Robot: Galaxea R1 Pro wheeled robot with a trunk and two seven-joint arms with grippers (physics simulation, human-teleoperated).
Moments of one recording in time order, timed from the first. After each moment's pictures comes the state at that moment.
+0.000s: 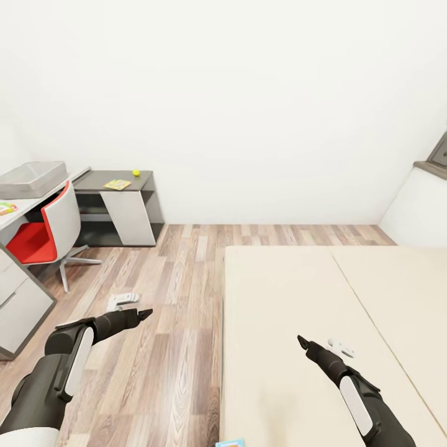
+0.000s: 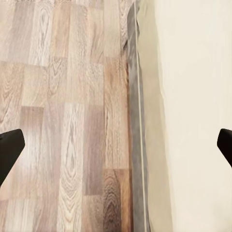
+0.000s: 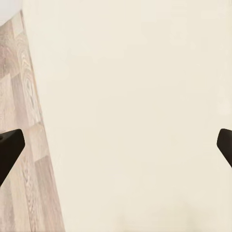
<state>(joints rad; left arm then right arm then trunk) -0.45 0.11 0.19 -1.34 0.10 0.82 -0.35 -0.39 -0.07 -0.20 -0.86 -0.45 0.24 0.16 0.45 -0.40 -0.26</state>
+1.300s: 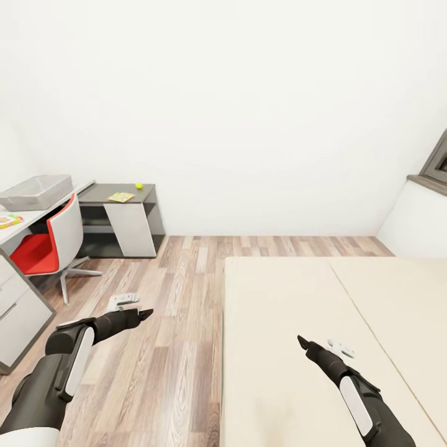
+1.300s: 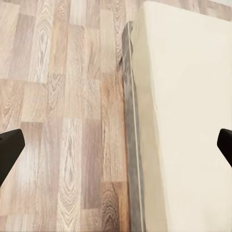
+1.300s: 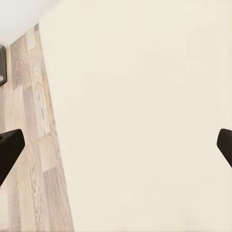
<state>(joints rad) -0.45 0.11 0.19 -1.34 0.10 0.82 -0.35 -0.39 -0.07 -0.20 -0.86 -0.45 0.24 0.16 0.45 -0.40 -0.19</state>
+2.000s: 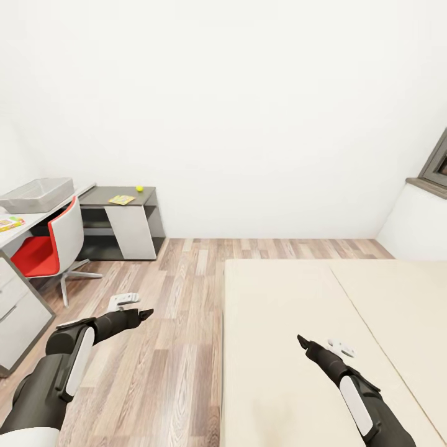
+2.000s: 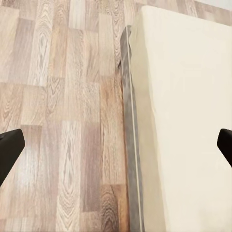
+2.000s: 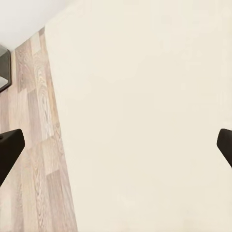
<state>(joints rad) -0.45 0.11 0.19 -1.34 0.10 0.82 -0.35 -0.39 -0.07 -0.20 -0.86 -0.45 0.24 0.16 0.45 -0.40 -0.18</state>
